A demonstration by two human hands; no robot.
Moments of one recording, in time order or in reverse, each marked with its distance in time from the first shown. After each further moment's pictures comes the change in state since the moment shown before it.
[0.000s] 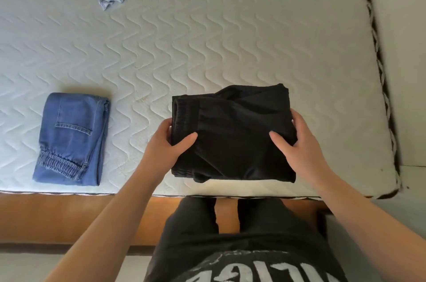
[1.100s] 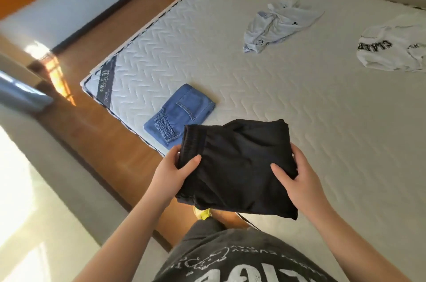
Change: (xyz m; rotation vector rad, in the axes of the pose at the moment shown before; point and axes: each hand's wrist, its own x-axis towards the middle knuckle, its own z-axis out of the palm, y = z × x) left_hand -0.216 -0.041 -0.115 -0.412 0.521 -0.018; right_hand -0.084 -0.146 0.081 -0.054 -0.394 -0.383
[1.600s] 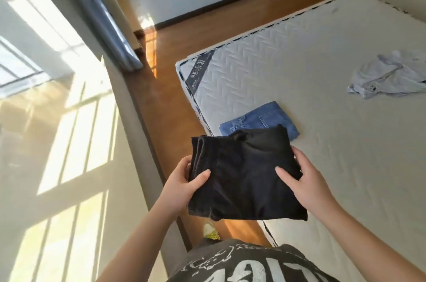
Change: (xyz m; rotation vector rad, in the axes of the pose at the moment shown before) left_hand -0.035 -0.069 -0.195 -0.272 0.292 -0.031; right_hand 0.066 -0.131 0.207 -0.215 -0.414 -0.214
